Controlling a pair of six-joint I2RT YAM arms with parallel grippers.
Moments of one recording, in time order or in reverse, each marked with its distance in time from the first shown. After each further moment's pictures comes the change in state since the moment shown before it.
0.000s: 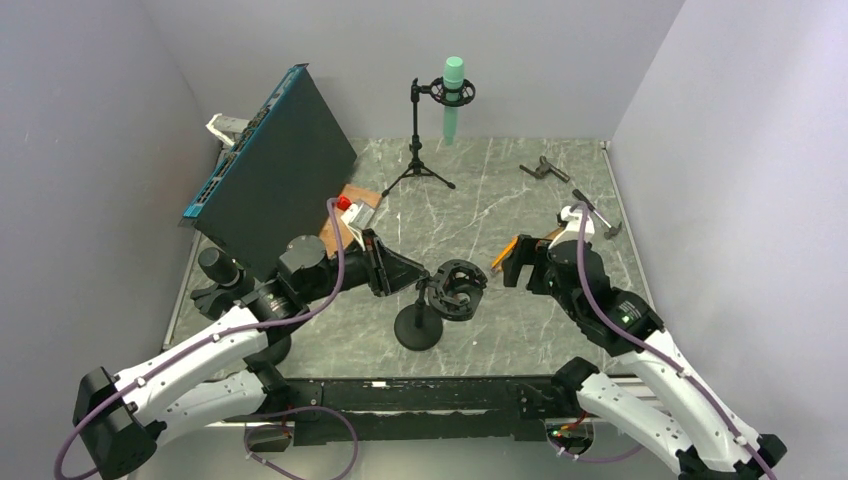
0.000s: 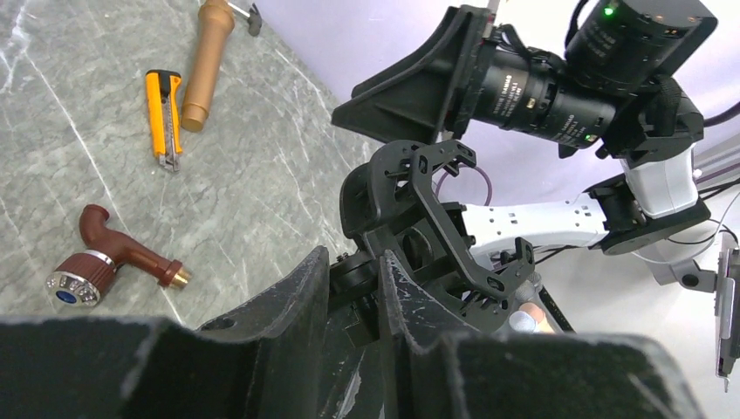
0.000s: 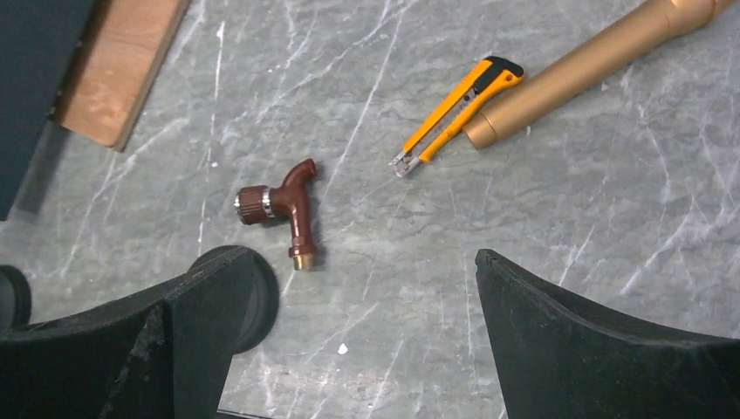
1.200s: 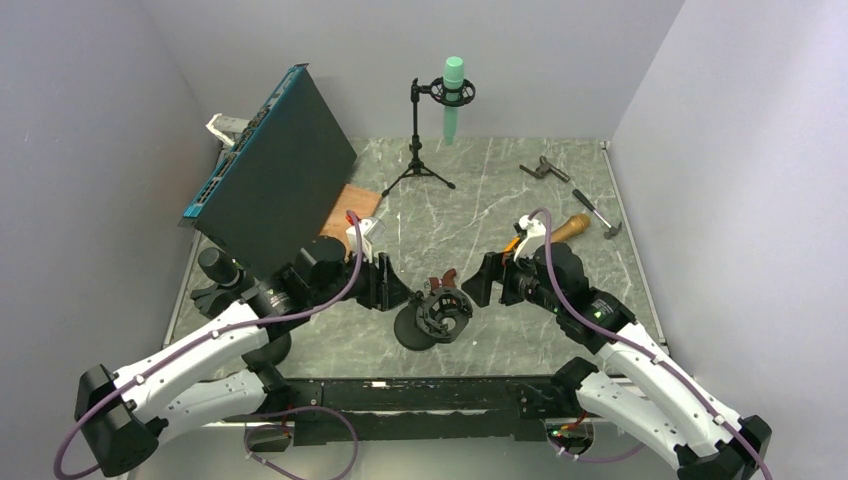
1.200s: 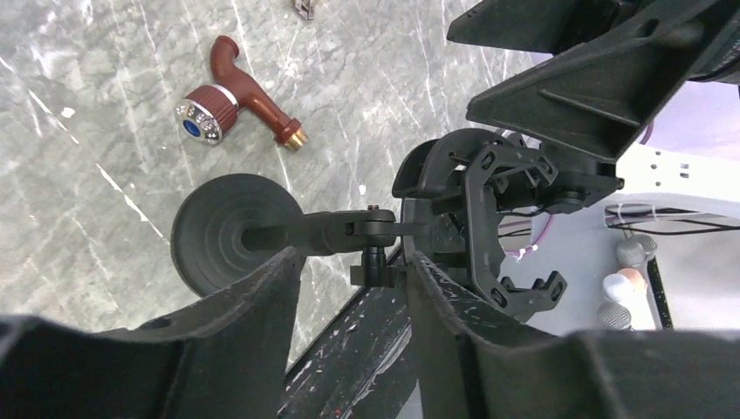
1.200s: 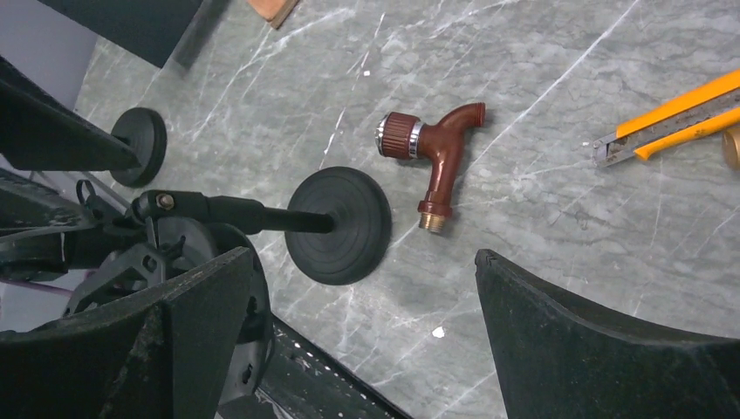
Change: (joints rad) left arm -0.005 0.009 0.027 -0.386 -0.116 0.089; right arm 0.000 0.051 -0.176 0.279 -0.463 -0.047
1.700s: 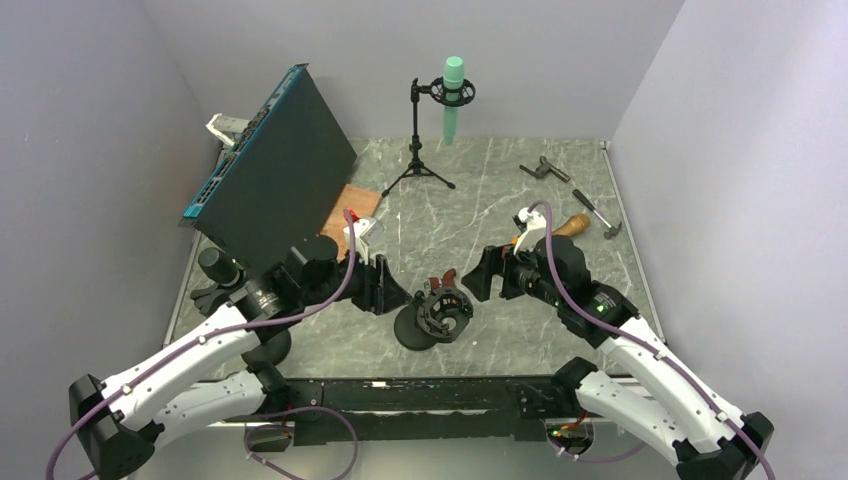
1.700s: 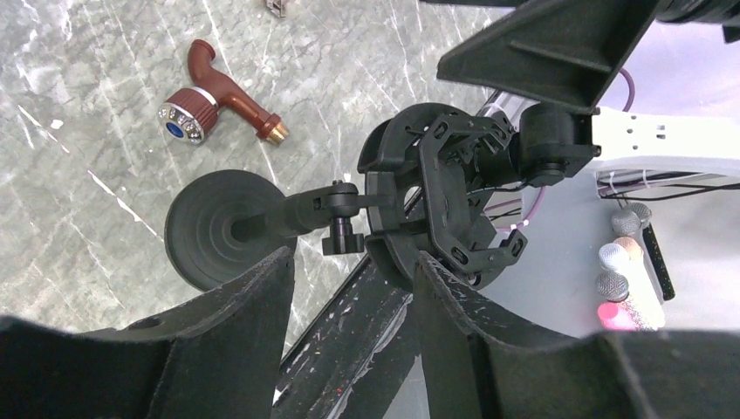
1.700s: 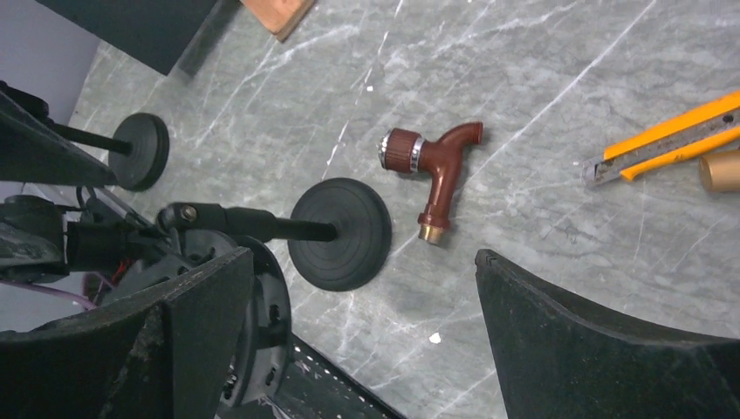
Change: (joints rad) left arm 0.000 -0.038 0.082 -0.116 0.041 0.071; right arm 0.000 0.025 0.059 -0.027 0.007 -0.027
